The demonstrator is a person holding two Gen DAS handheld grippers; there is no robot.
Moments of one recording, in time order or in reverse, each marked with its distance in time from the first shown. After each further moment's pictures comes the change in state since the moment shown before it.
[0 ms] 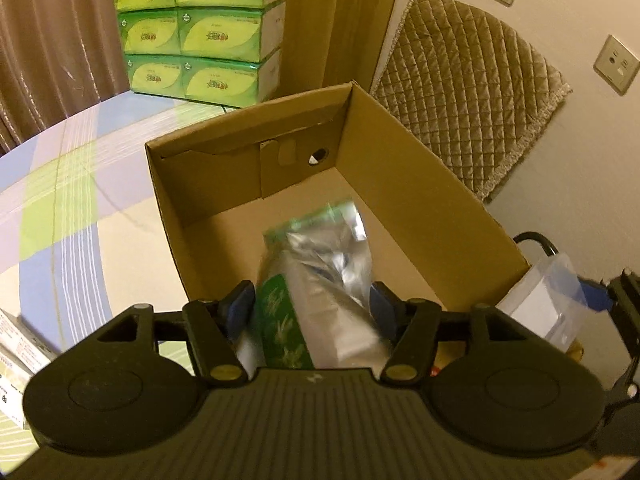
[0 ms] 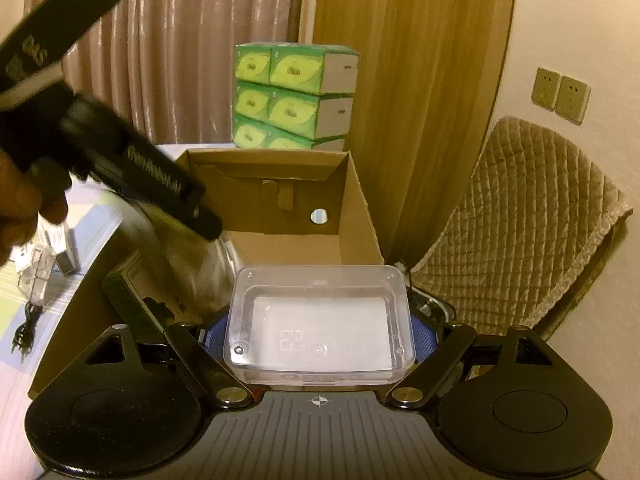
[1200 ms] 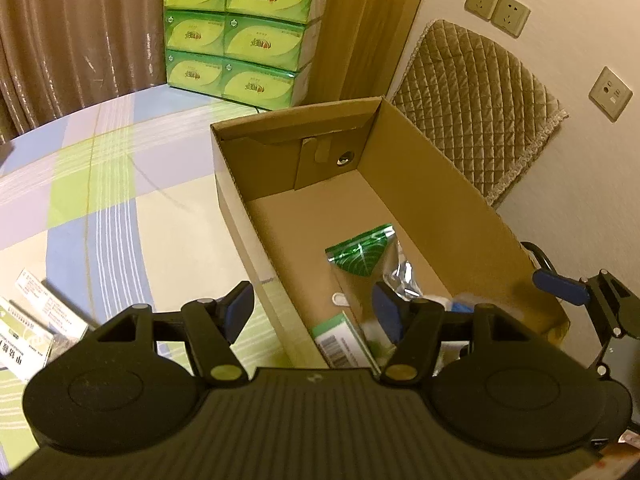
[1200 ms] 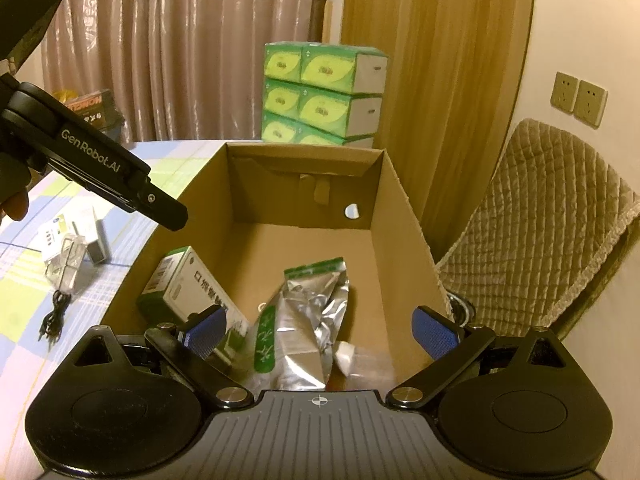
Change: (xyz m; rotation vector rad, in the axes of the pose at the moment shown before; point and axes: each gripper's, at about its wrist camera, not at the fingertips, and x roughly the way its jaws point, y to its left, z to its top) left arm -0.051 0.038 -0.037 -0.063 -0.043 -0.021; right arm -0.015 0.028 -0.010 -0.013 0.003 0.048
